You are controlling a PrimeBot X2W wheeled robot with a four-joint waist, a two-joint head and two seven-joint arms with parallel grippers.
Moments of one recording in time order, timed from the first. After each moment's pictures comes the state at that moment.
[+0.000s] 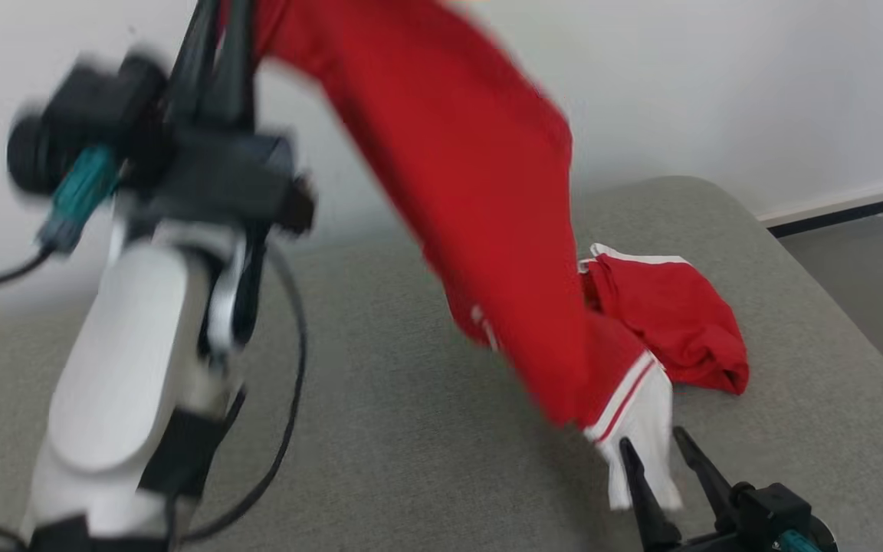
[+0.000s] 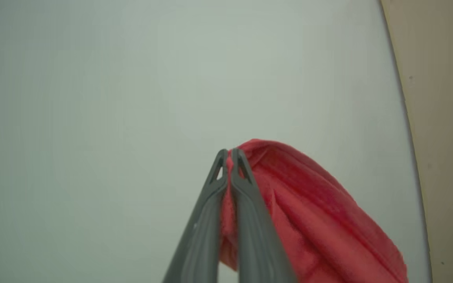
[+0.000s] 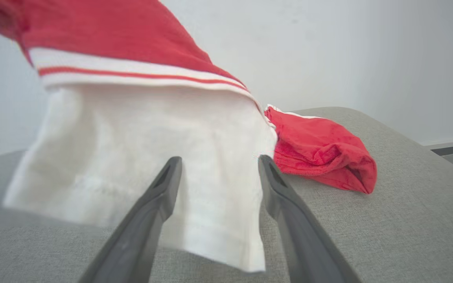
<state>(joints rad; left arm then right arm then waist) -0.91 0.13 -0.31 0.22 -0.31 0.08 -0.10 -0.05 -0.14 0.21 0.32 0.25 0.13 -0.26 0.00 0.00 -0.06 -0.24</state>
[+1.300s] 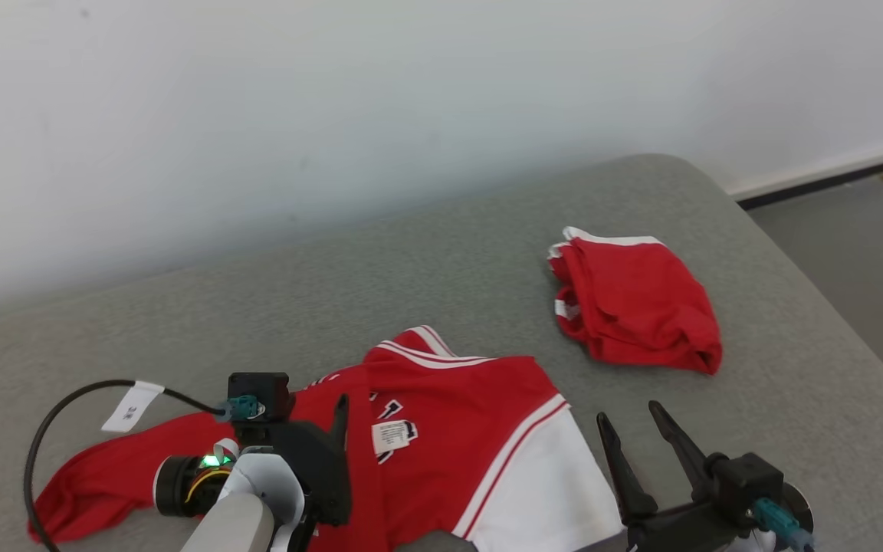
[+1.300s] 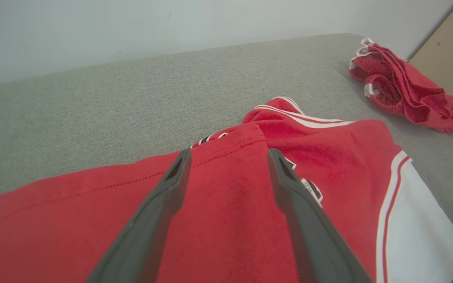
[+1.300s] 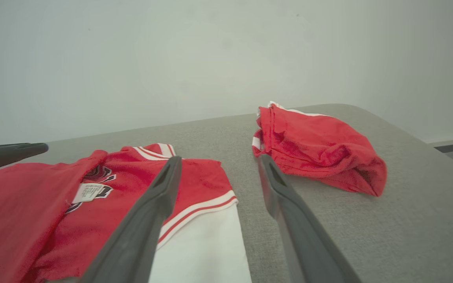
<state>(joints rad) -0.43 0.11 -0.39 0.59 -0.46 0.05 0.15 -0.13 -0.12 0.24 0.38 0.24 0.13 -0.26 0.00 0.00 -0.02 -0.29</state>
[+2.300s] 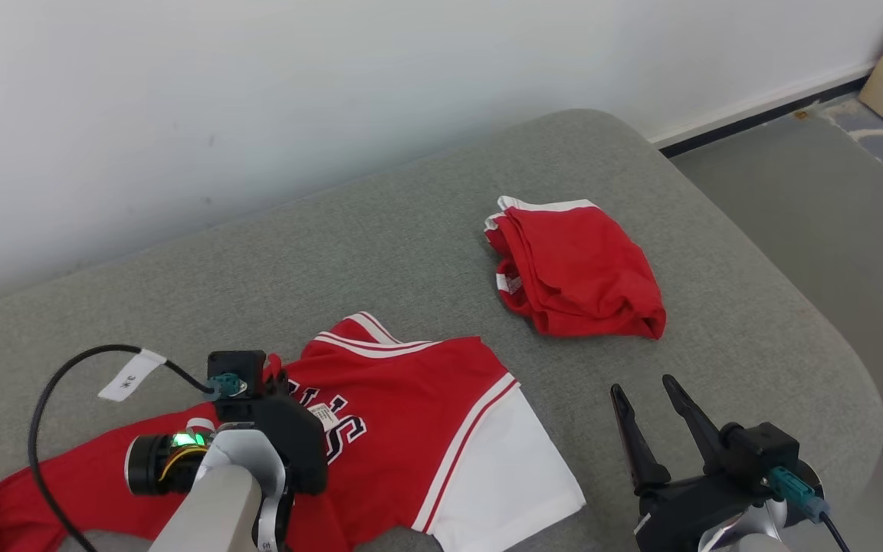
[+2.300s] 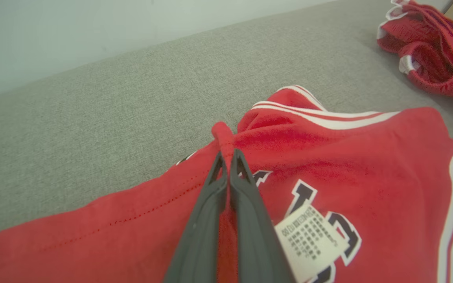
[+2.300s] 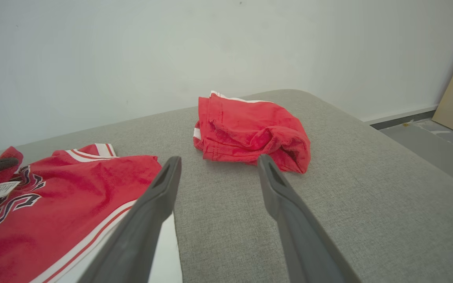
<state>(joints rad) -0.55 0.12 -0.41 0.80 -0.42 0.13 0.09 -0.22 -0.15 0.25 0.46 0.31 0.13 -0.26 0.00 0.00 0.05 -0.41</state>
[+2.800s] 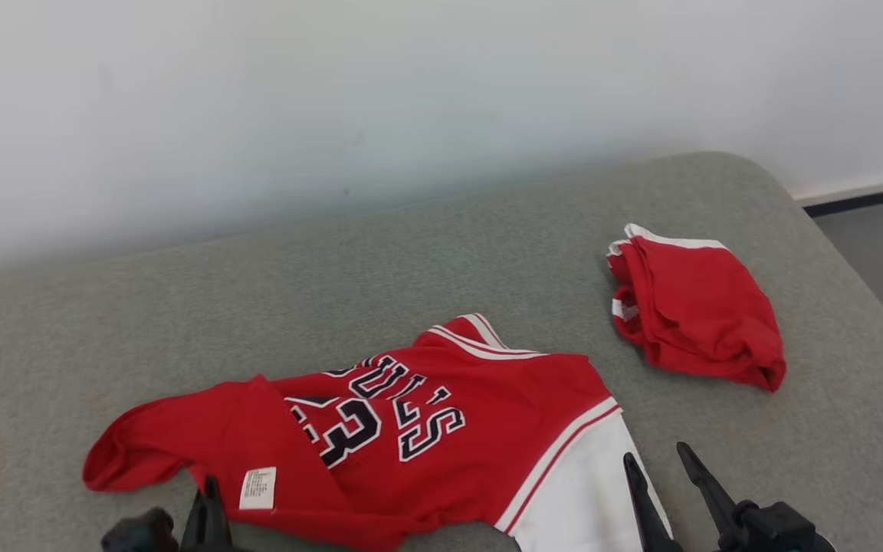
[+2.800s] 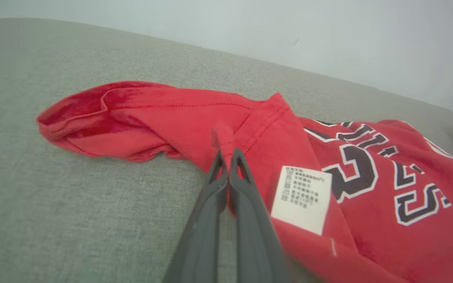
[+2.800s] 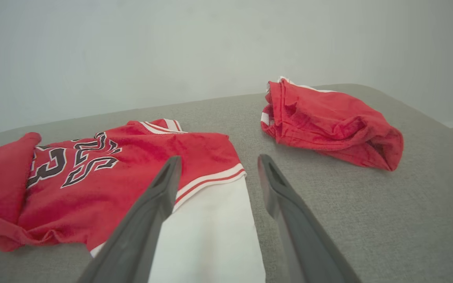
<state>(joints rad) -0.14 0.15 -0.23 0.43 -0.56 0.22 -0.16 -0.01 -0.14 0.19 0.30 0.24 0.13 -0.26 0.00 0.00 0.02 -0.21</state>
